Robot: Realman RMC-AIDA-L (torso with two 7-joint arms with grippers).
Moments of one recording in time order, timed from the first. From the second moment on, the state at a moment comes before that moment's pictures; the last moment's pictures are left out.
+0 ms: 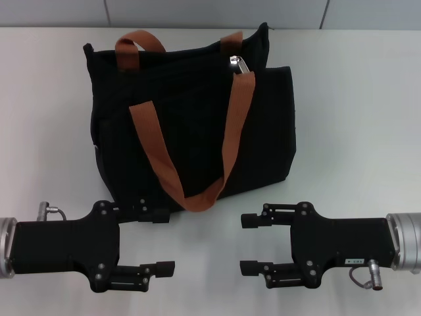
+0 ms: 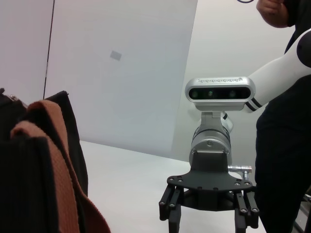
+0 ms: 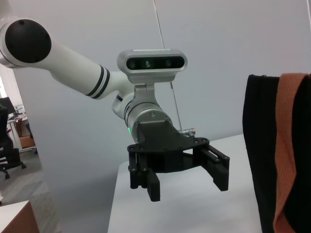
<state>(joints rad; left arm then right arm) -0.35 -2.02 0.83 0.50 1.92 1.86 -0.99 0.50 2.08 -1.00 -0.30 -1.80 -1.66 0.92</state>
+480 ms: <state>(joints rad) -0.35 -2.02 0.83 0.50 1.92 1.86 -0.99 0.51 2.08 -1.00 -0.30 -1.80 -1.66 0.92</state>
